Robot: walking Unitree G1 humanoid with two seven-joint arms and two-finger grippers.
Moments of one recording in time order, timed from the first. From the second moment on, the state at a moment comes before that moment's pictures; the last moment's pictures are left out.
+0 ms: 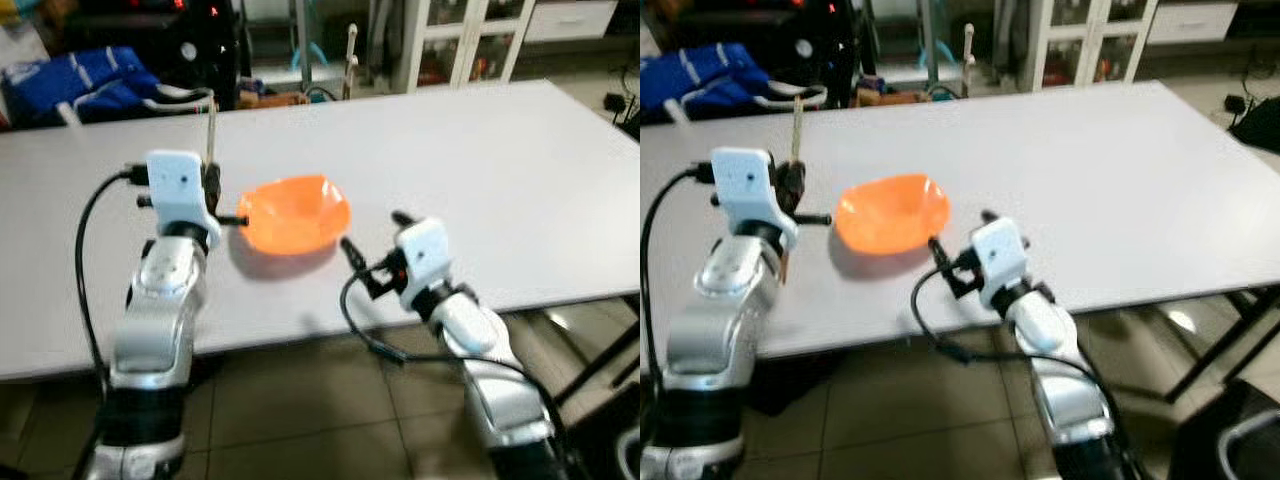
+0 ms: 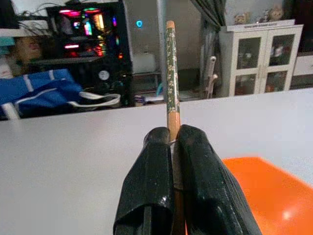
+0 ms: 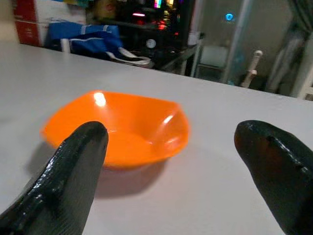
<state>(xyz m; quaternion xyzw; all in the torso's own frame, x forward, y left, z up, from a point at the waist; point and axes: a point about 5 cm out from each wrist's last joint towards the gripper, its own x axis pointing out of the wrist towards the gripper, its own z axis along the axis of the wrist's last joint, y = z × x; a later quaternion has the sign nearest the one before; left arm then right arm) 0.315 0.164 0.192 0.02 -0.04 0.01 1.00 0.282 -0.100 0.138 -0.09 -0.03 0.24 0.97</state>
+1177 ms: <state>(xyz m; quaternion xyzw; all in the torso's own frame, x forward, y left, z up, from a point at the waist) 0.395 0.133 0.205 -0.11 0.05 -0.13 0.98 0.278 -0.101 0.145 -0.09 -0.04 0.25 0.96</state>
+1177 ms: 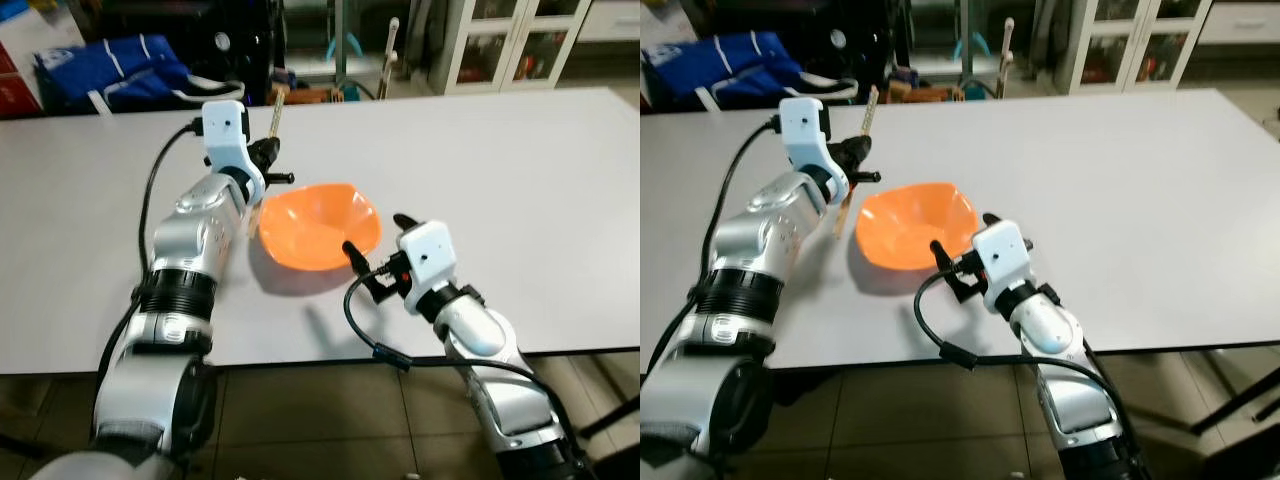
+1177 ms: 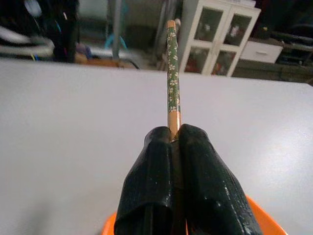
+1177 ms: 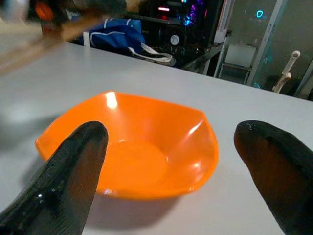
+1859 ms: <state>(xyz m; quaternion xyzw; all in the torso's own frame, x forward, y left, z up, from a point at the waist) 0.404 0.106 0.171 -0.21 0.14 -0.14 0.96 0.285 -0.116 0.172 -0.10 -0.05 0.25 0.96</state>
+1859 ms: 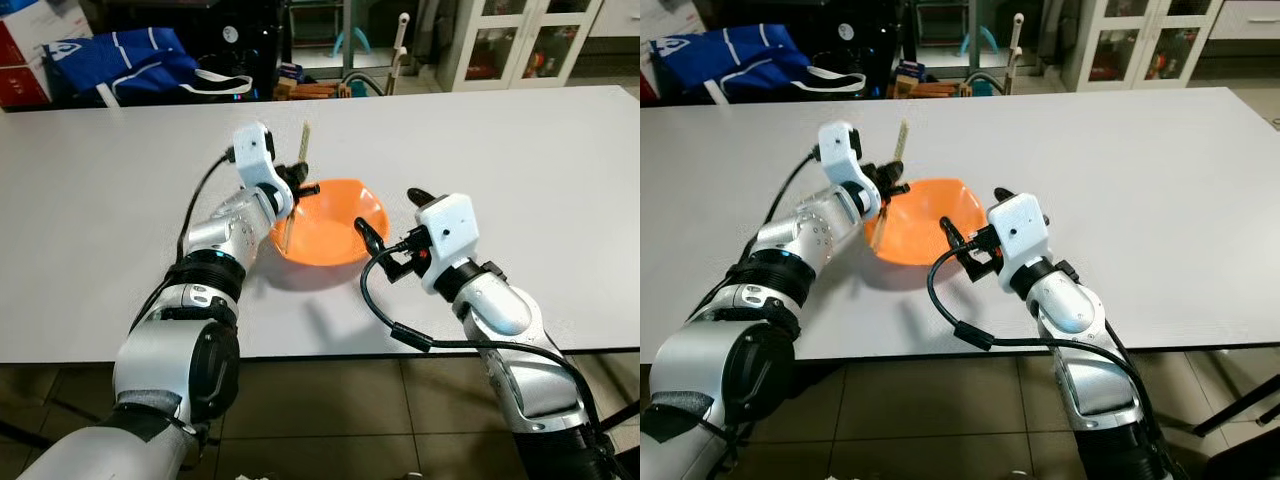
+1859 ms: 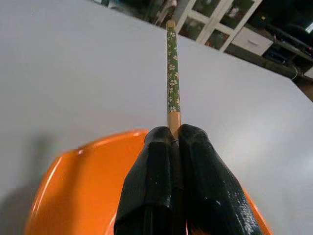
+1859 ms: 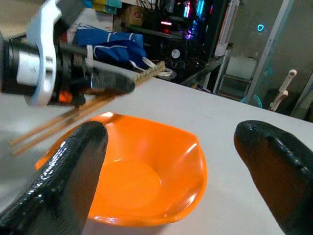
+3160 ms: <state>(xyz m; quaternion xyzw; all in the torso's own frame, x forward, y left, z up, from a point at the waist) 0.399 0.105 0.143 -0.22 0.18 -0.11 0.95 0.285 -0.134 0.189 -0.12 -0.02 0.37 0.92</state>
